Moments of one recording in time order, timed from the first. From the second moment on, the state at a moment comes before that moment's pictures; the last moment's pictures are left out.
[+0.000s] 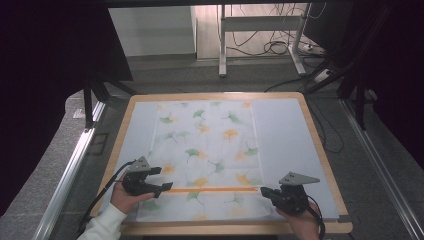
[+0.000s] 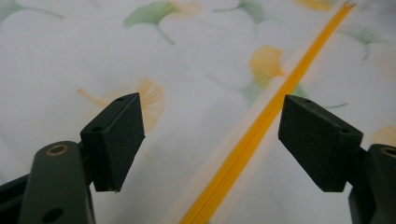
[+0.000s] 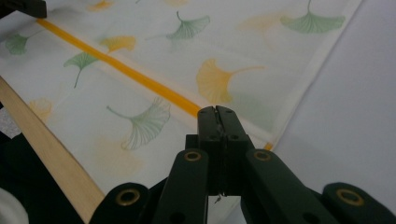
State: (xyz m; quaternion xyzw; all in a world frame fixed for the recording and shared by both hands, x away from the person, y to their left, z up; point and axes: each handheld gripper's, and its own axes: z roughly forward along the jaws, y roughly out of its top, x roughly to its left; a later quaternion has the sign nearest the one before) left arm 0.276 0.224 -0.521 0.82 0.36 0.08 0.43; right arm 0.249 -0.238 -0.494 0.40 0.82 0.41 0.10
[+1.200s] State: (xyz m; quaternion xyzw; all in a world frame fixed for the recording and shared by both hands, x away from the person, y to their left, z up) left arm 0.287 0.157 -0.509 0.85 0.30 0.06 0.43; right arm 0.248 -0.232 -0.502 0.39 0.84 0.37 0.09
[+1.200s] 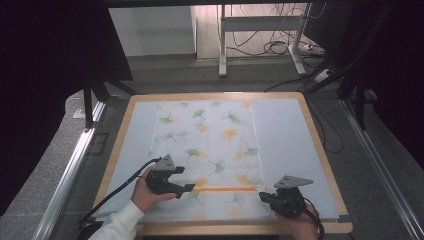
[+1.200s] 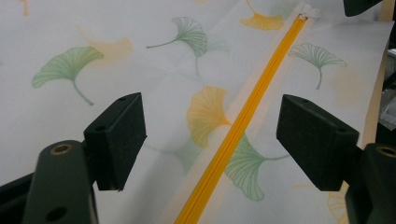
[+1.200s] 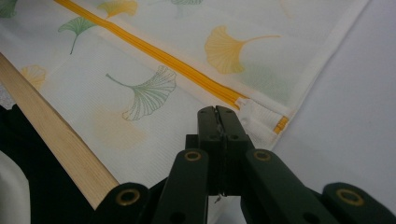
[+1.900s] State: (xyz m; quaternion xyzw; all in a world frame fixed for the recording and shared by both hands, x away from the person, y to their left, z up) left arm 0.298 0.125 -0.508 0.85 0.28 0.06 0.44; right arm 0.241 -0.235 -0.506 0.40 0.84 0.37 0.08
